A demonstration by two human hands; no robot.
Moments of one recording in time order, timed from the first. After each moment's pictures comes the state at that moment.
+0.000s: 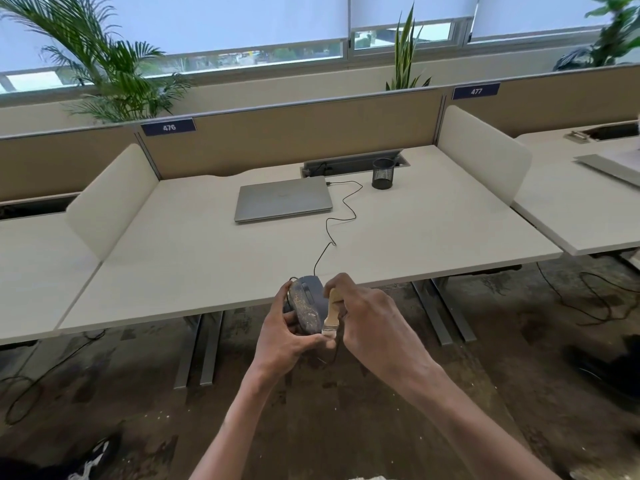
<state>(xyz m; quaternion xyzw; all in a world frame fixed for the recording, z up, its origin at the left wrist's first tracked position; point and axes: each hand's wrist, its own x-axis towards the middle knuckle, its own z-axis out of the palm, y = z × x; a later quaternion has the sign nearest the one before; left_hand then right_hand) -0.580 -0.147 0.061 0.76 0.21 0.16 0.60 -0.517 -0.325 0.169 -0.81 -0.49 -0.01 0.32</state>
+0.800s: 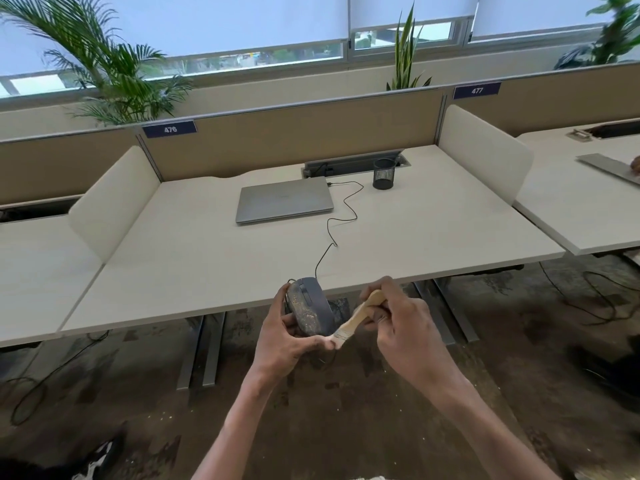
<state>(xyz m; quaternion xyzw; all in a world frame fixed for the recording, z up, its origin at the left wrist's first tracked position) -0.580 -0.144 0.054 0.77 0.21 0.17 0.57 -0.502 -0.354 0.146 -0.81 -0.37 0.02 0.46</state>
